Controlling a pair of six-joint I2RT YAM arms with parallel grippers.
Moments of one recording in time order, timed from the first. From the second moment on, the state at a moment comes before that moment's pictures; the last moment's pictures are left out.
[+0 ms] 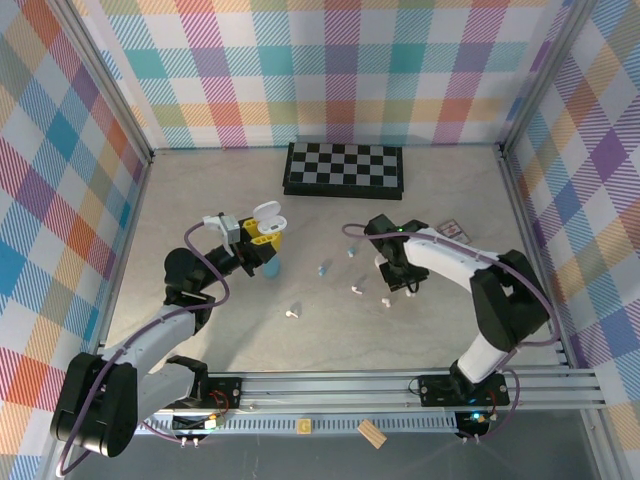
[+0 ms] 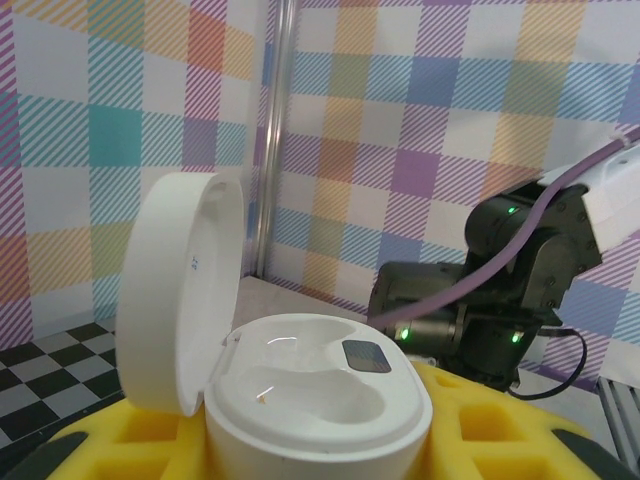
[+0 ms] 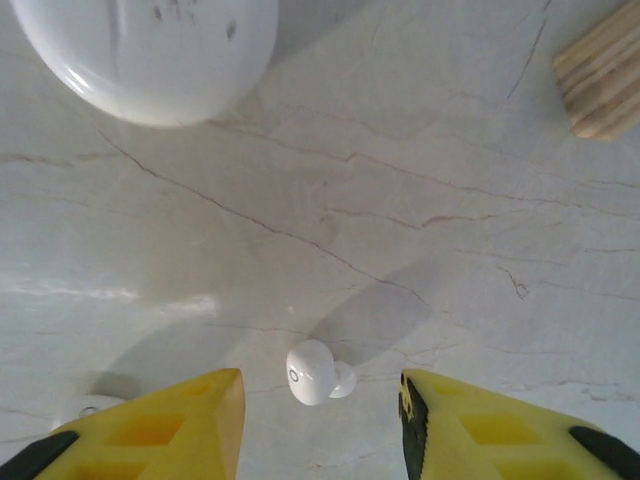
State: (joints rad) left arm -0.27 1.05 0.37 0.97 0.75 -0.31; right arm 0.60 1.67 1.06 -0.97 0.31 0.28
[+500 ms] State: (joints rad) left arm -0.27 0.99 0.37 0.90 0.75 -0.27; right arm 0.61 1.89 1.18 -1.11 0.35 0.28
